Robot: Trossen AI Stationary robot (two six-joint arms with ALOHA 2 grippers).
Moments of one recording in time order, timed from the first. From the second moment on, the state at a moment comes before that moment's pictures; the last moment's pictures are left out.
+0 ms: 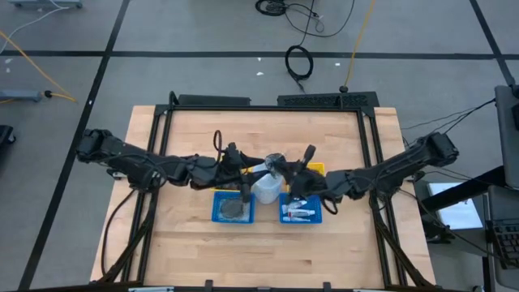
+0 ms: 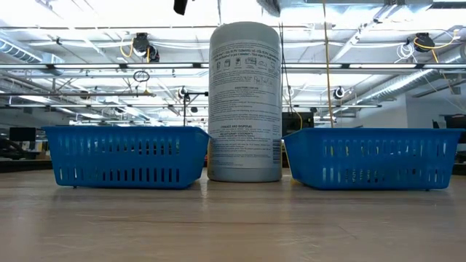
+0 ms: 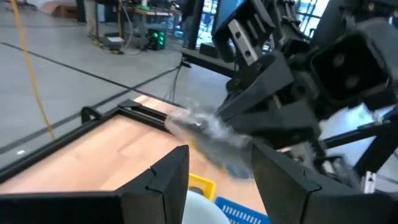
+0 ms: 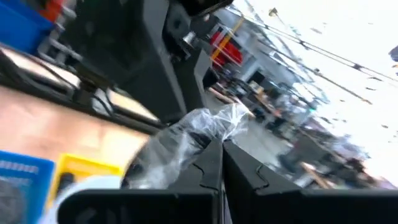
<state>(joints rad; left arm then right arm) -0.23 1.42 1.06 0.26 -0.49 -0.27 0.35 1.40 0.93 0.51 0.80 -0.64</state>
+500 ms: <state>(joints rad) -0.17 1.42 1.06 0.26 -0.42 -0.30 0.34 1.49 0.93 0.73 0.94 -0.83</state>
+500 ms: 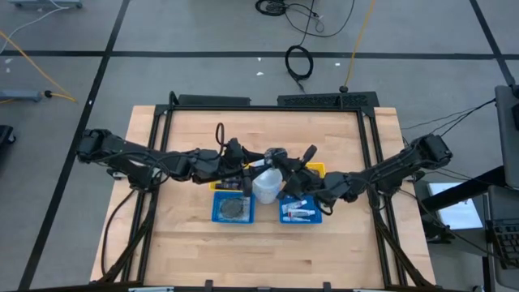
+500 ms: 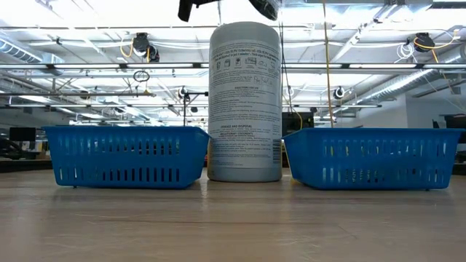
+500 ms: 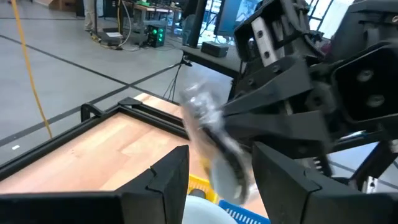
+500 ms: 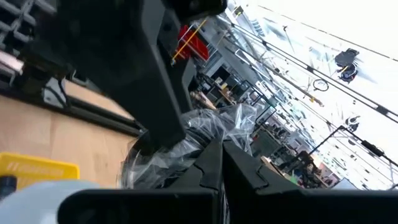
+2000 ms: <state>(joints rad) -0.44 1.16 1.06 -0.35 -0.59 -0.45 0.47 1.47 0.92 0.68 1.26 -0.81</state>
